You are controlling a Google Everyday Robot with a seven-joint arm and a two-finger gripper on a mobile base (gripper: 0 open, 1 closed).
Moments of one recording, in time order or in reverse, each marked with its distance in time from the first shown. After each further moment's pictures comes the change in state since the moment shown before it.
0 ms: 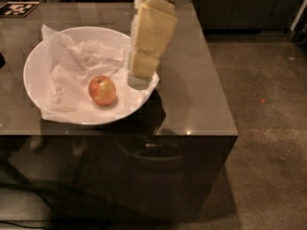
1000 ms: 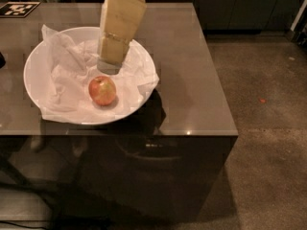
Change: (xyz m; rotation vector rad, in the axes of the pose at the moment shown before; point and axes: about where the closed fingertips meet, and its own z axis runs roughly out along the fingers) arm -0.045 -0.022 -0.001 0.095 -0.068 -0.038
